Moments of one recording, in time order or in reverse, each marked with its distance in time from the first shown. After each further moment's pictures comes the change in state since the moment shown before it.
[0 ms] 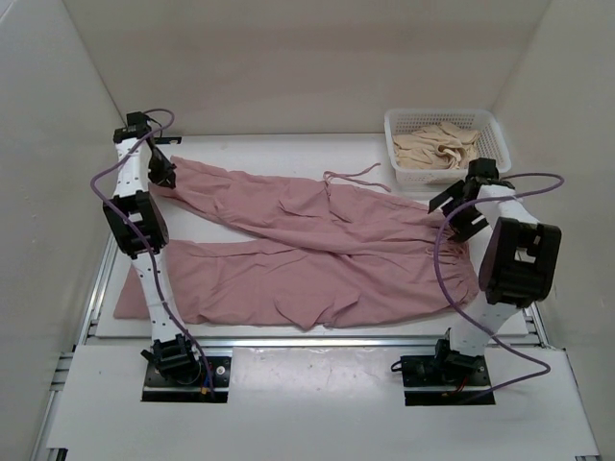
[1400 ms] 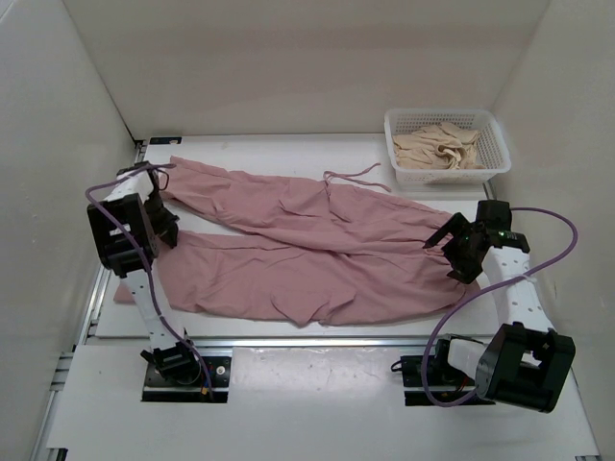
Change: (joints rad) left arm 0.034 -0.427 -0.941 0.118 -0.124 -0.108; right arm -0.001 -0.685 -0.432 -0.132 -0.130 -0.143
